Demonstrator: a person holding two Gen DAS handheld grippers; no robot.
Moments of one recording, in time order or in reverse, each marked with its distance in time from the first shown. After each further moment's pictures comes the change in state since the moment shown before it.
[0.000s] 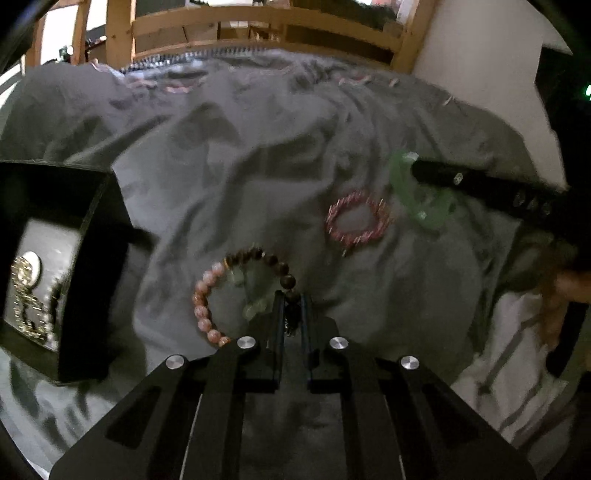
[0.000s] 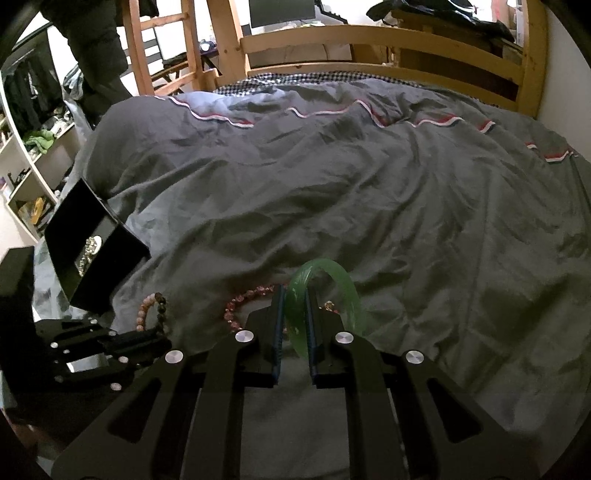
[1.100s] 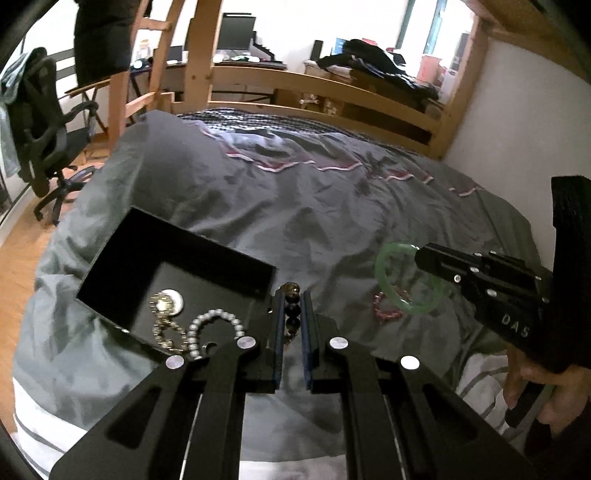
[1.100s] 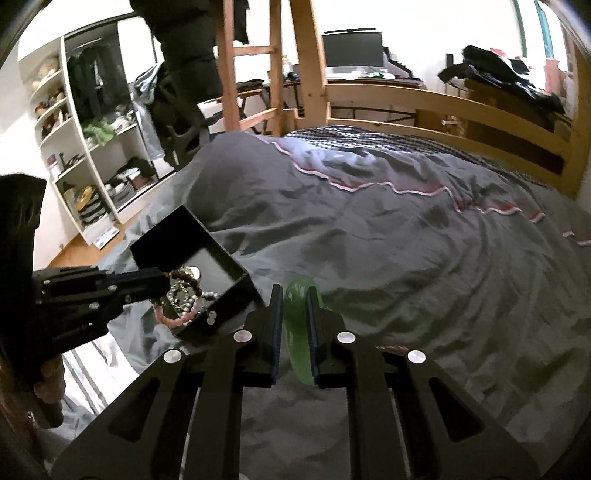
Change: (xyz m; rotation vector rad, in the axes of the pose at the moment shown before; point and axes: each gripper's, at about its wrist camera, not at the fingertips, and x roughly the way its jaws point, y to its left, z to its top) left arm -0.127 0.067 0.022 -0.162 -0.181 0.101; right arm -0.052 0.106 0.030 -0.175 -0.136 0.160
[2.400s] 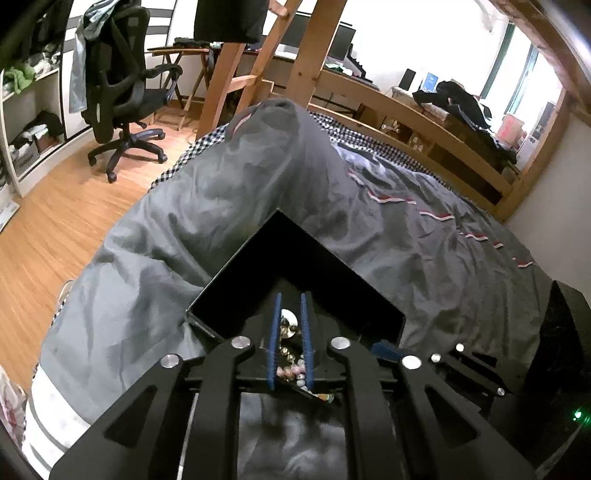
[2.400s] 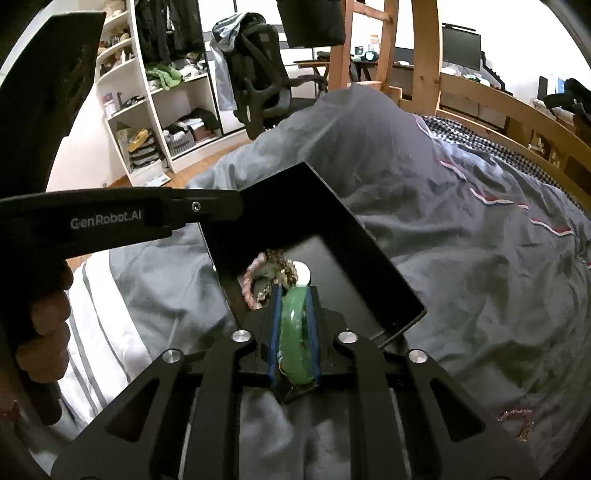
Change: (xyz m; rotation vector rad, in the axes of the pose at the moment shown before) left arm 0.000 0.112 0.010 -0.269 -0.041 0.140; right arm 0.098 0.120 0.001 -0.210 0.070 0.183
